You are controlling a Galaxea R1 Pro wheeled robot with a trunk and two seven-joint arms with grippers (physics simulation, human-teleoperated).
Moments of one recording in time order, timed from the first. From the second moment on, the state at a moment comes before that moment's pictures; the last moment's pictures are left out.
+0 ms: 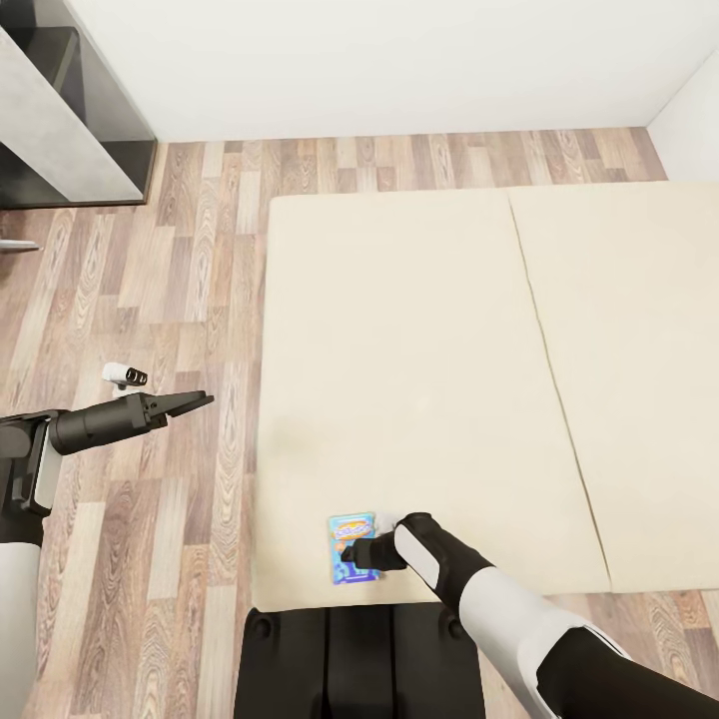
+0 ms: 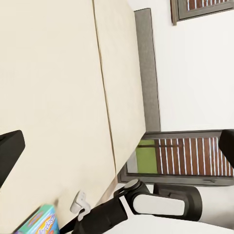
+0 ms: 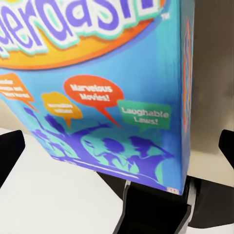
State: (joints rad) left arm -0.83 0.32 0.34 -1.16 0.07 0.98 -1.57; right arm -0.85 0.17 0.59 -0.38 -0.76 0.61 -0.04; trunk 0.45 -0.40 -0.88
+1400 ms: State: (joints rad) left arm -0.83 0.32 0.34 -1.16 0.07 0.98 -1.57; right arm -0.85 0.17 0.59 -0.38 -0.75 0.61 -0.04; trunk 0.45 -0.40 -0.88
